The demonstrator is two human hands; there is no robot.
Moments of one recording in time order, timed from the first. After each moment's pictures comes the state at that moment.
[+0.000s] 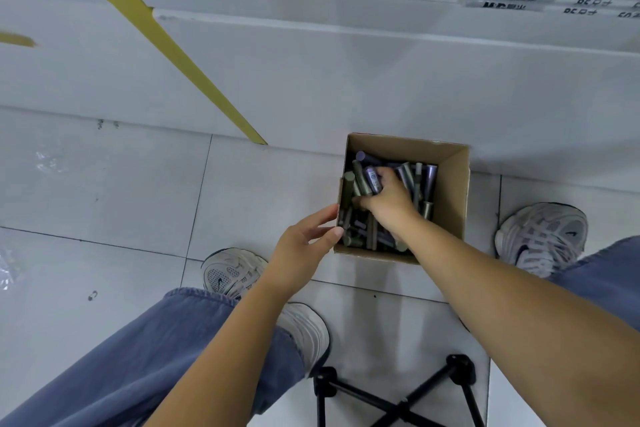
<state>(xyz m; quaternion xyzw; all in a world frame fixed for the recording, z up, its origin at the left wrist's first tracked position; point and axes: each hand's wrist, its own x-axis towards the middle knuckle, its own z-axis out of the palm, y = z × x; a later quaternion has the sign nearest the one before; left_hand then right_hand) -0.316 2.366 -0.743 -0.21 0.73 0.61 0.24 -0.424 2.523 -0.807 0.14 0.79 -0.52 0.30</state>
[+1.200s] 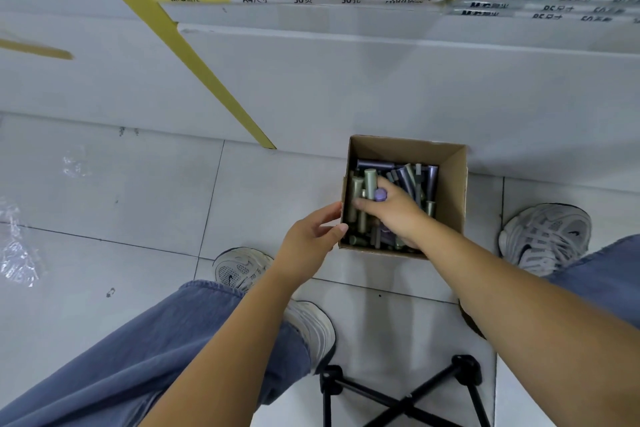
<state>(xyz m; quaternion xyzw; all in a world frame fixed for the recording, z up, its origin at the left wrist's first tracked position) -0.319 2.369 -0.735 -0.22 0.73 0.61 0.24 -0.413 2.533 -0.772 0.07 0.72 -0.57 0.39</state>
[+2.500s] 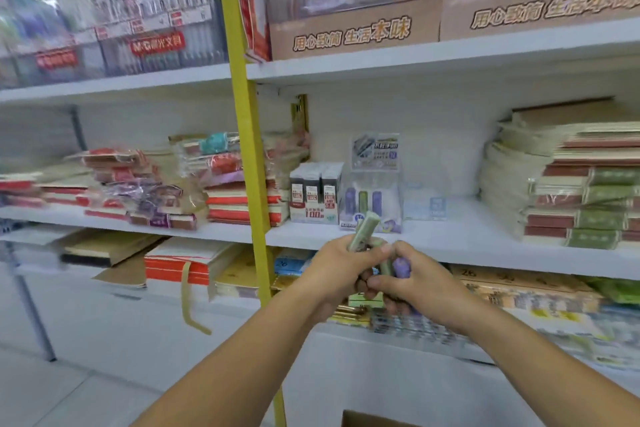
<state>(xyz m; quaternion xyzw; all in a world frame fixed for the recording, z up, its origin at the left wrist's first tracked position) -0.336 2.443 -0.307 0.06 0.70 0.72 -0.01 -0.374 2.601 -0.325 -0.30 0.78 -0.55 0.09</state>
